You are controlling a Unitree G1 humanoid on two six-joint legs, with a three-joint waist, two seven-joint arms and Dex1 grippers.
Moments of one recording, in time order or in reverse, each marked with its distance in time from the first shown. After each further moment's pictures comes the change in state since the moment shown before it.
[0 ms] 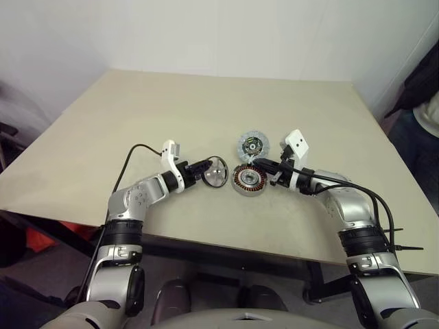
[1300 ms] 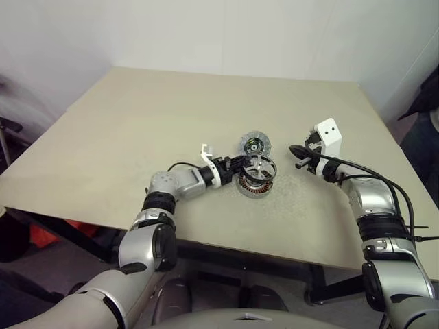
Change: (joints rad) left arm -0.363 -0.216 0.281 0.673 -0.262 0.201 0.139; right arm -0.095 -0.095 -0.113 0.235 -0.092 -0.089 -0.163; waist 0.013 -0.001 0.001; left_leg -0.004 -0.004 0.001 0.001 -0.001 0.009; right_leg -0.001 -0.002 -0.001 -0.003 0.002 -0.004
